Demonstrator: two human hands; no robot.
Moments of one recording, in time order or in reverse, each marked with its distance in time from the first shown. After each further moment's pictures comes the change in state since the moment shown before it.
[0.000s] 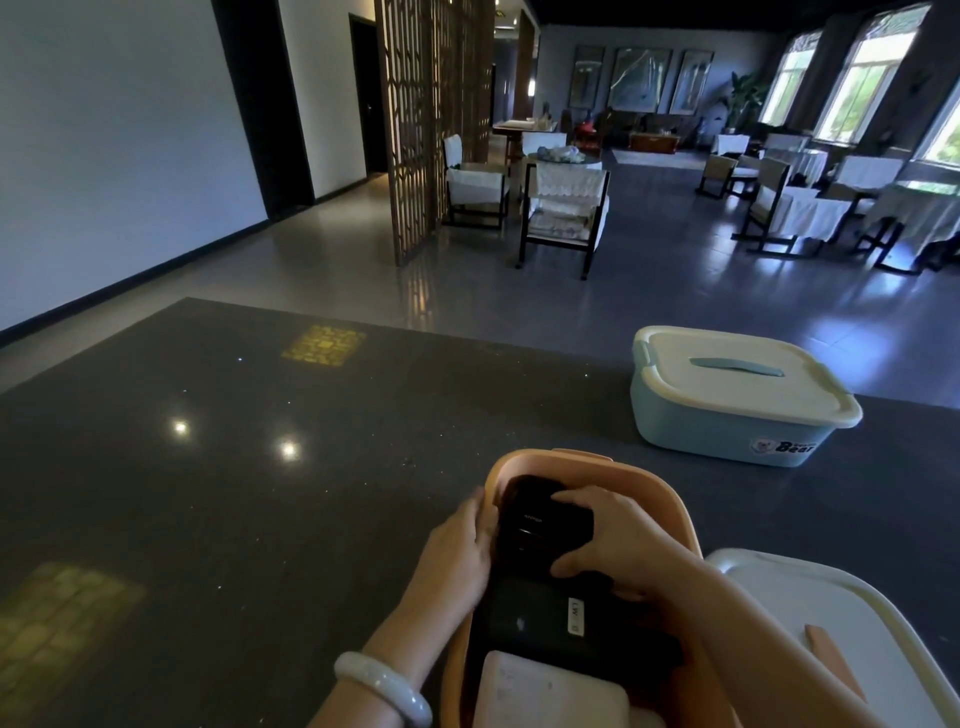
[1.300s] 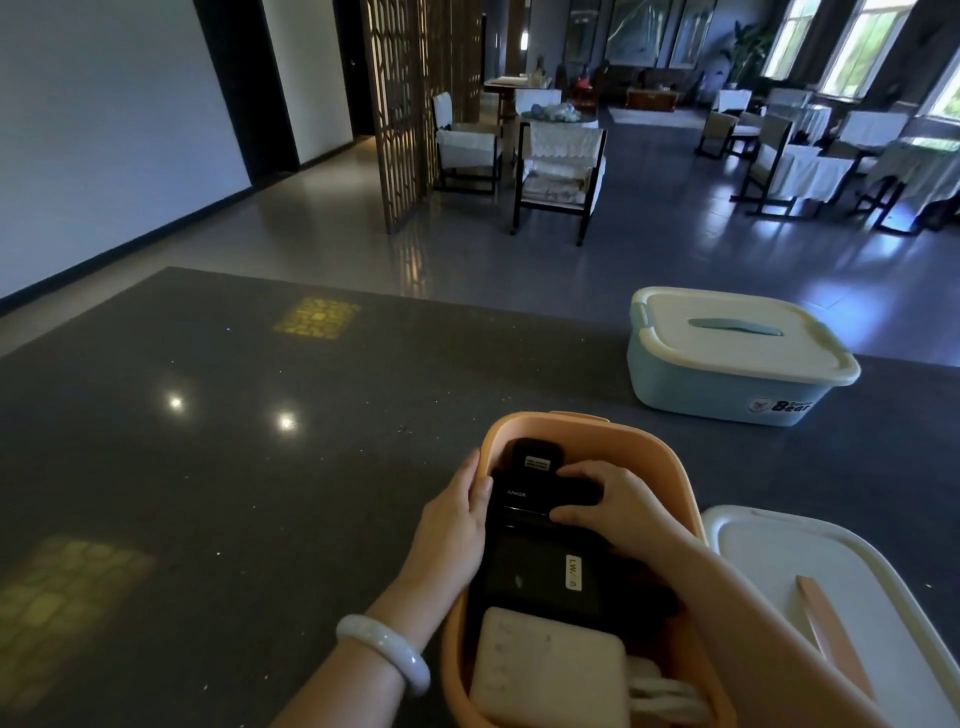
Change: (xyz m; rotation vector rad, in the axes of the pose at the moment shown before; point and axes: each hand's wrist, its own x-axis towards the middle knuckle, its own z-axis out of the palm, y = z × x) left_hand 0.000 -0.015 0.010 -0.032 0.059 0.042; right_hand -0.009 0.012 0.016 0.118 0.110 0.054
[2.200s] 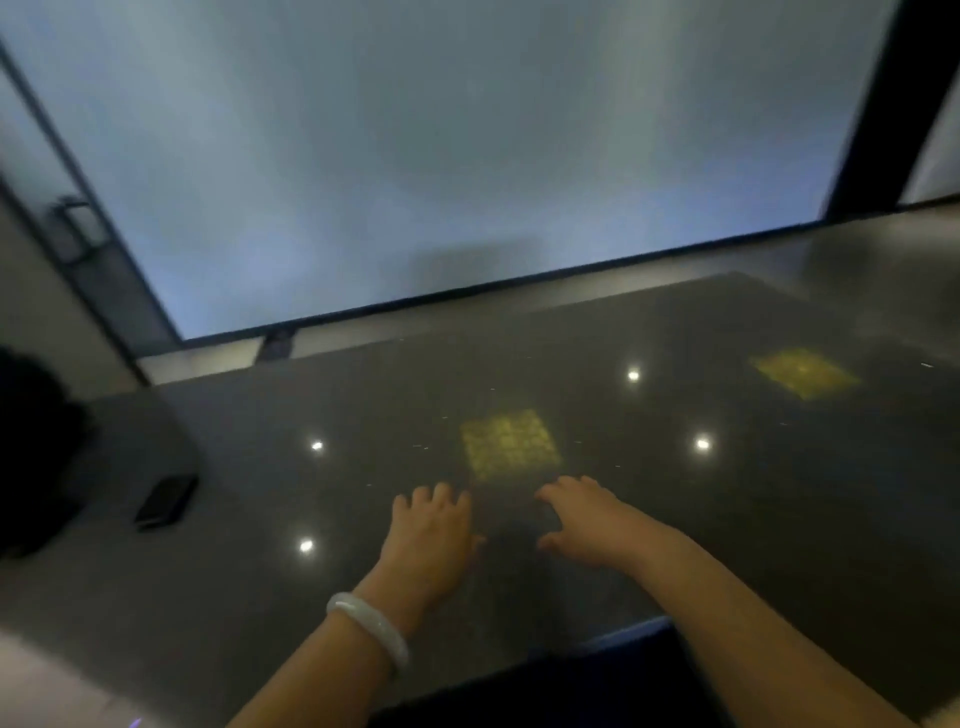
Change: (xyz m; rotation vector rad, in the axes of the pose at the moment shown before) left_hand -0.349 -0.086 -0.176 1.032 0.441 -0.923; right_hand -0.128 -0.308 0.233 -0.622 -0.729 -1.129
